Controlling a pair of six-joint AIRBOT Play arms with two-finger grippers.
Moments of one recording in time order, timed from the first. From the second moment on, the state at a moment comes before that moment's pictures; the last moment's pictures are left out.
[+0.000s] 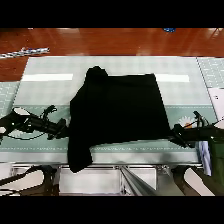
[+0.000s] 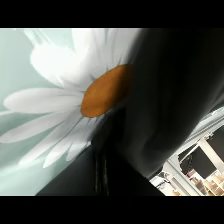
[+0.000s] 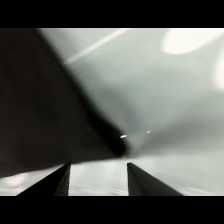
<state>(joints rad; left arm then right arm) 0.26 -1.34 0.52 0.84 -1.23 -1.22 -0.47 -1.01 0.39 -1.03 1.20 1.46</state>
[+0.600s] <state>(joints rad) 0.26 -1.31 0.62 0.63 -1.25 -1.13 -0.46 -1.15 0.50 -0.64 1.18 1.15</state>
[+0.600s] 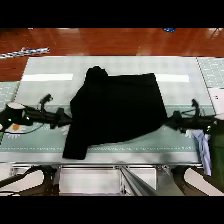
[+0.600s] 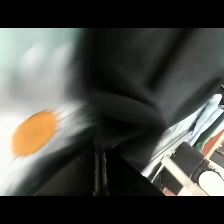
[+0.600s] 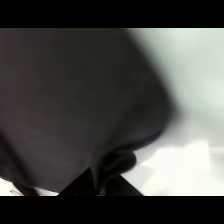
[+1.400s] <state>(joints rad) 0.26 -0.95 1.89 0.57 -1.26 -1.15 -0.47 -0.82 1.95 -0.86 1.35 1.39</state>
